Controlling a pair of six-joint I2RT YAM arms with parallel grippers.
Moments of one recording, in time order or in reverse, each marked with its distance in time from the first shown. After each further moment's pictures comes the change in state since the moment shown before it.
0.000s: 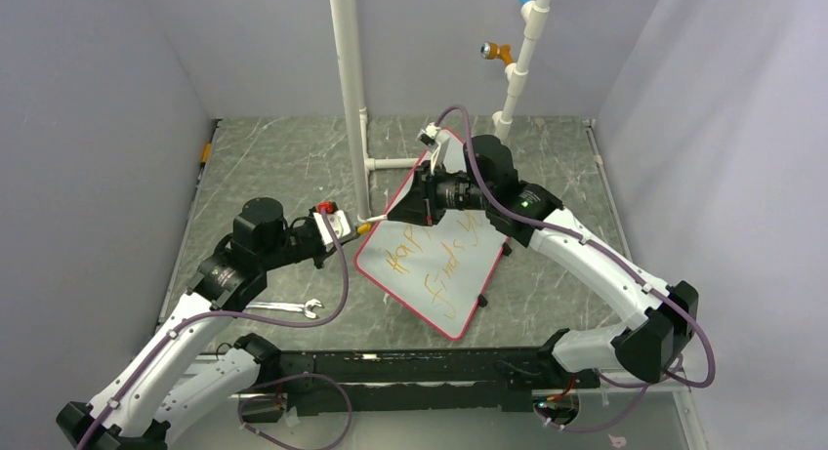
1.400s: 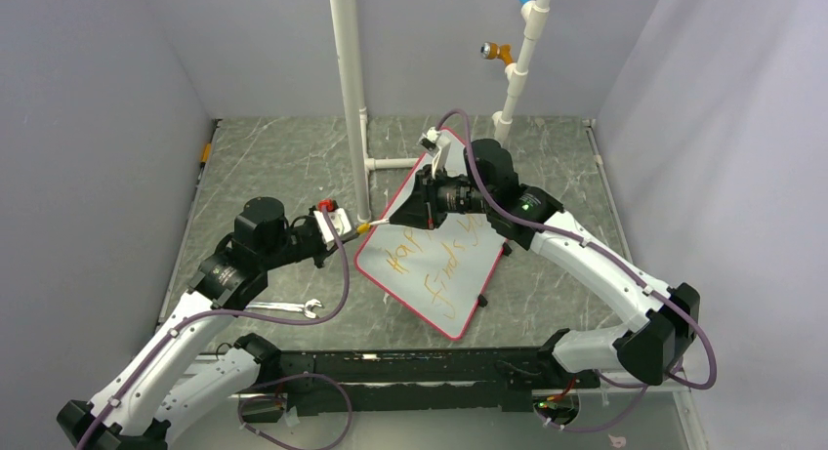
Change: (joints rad) left arm 0.000 0.006 0.000 -0.001 -0.017 -0.016; right arm 0.002 -0.012 -0.029 -0.004 0.011 -0.001
